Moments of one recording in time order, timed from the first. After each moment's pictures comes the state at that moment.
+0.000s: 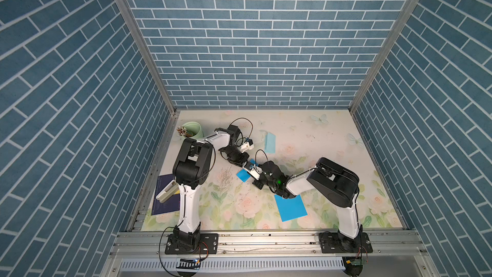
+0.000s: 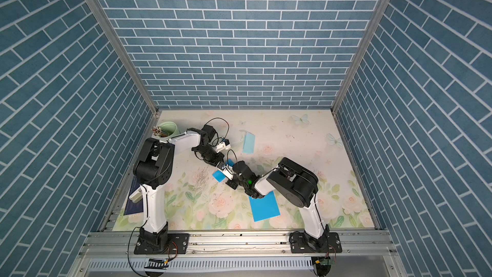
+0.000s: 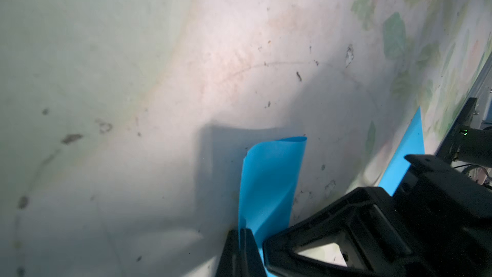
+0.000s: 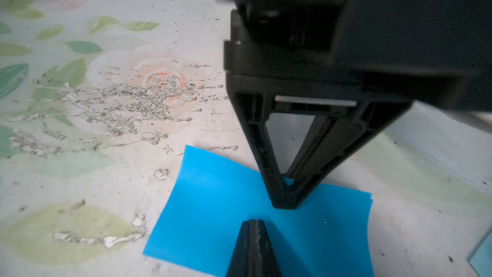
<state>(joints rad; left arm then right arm) -0.33 2.10 1.44 -0.88 0.56 0.24 0.99 2.02 0.83 0.68 -0.03 -0.24</state>
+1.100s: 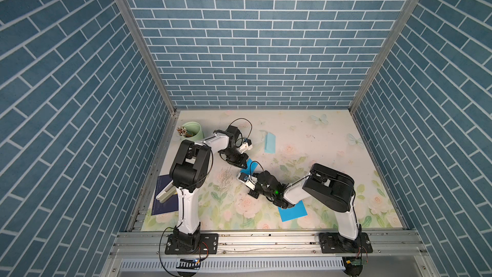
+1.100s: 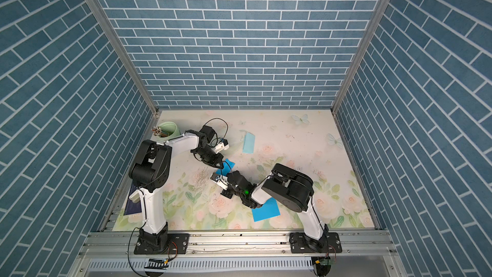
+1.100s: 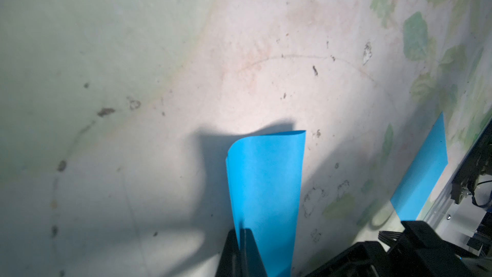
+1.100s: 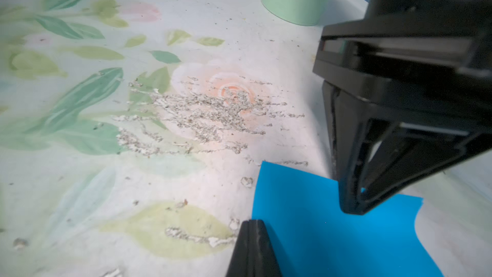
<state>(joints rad) -0.35 2.04 1.37 -0.81 0.50 0.20 1.12 2.04 0.77 0.78 -0.01 -0.26</state>
